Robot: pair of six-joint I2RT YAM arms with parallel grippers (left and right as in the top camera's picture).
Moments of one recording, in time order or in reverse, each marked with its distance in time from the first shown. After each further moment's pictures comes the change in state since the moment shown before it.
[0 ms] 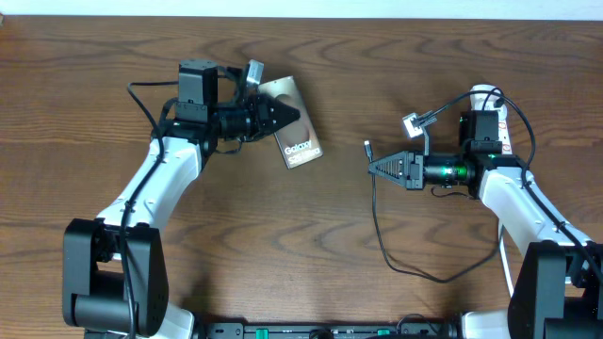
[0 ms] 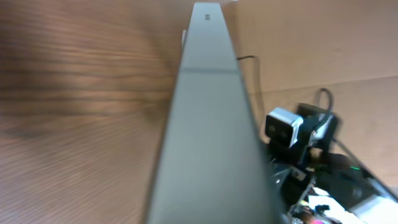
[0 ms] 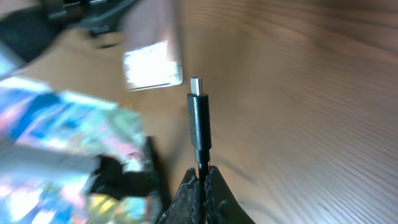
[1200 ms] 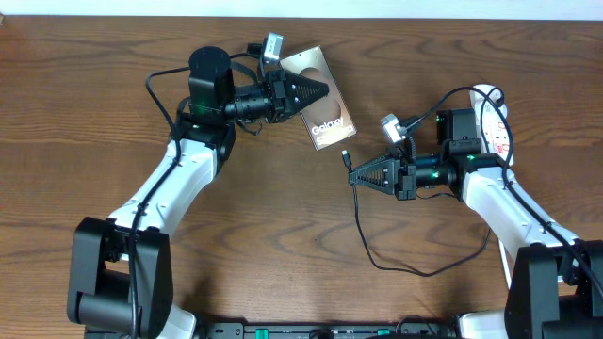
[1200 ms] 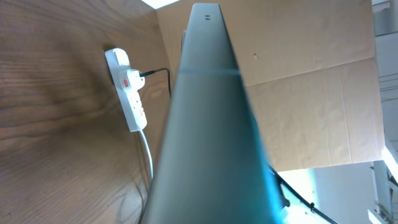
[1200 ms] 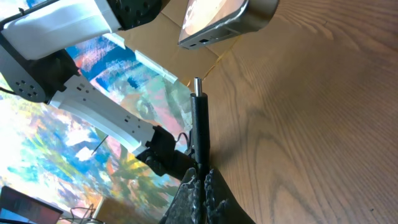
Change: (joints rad) left arm -0.088 0.000 0.000 0.496 0.067 -0.448; right arm 0.117 0.000 0.000 0.071 -0.262 -0.120
